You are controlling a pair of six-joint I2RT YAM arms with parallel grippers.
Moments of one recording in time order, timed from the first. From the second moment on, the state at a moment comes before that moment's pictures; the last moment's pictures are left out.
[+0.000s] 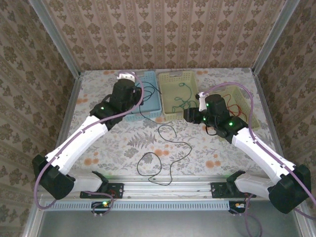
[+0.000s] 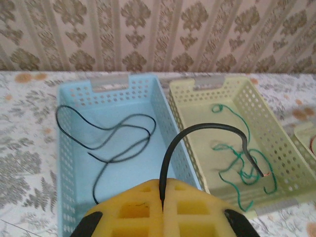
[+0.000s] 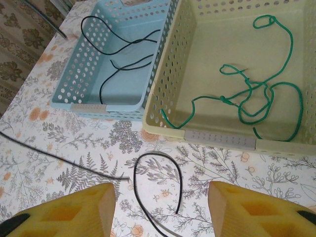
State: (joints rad) left arm -0.67 1.29 1.28 -0.47 -0.33 -0.35; right arm 0.46 1.13 0.92 -0.38 -0.10 0.36
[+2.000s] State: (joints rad) left arm -1.11 1.99 1.33 -0.46 -0.01 0.17; right arm 0.31 1.03 0.85 -0.44 -0.10 0.39
